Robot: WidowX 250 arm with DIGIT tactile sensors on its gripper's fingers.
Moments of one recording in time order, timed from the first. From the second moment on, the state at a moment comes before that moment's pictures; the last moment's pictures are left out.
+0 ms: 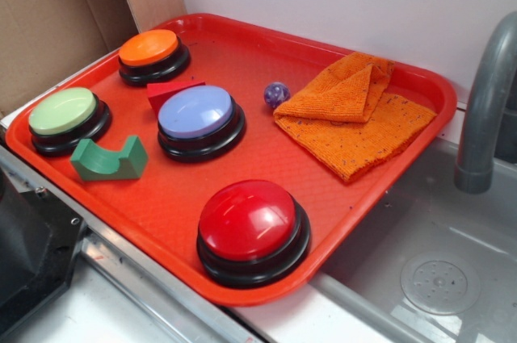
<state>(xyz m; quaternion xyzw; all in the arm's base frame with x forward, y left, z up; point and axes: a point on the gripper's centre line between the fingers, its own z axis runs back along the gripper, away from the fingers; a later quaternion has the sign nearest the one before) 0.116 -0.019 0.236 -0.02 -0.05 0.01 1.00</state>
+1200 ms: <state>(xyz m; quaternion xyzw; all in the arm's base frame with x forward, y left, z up) 0.200 -0.017 0.162 -0.03 -0.04 -0.01 1.00</state>
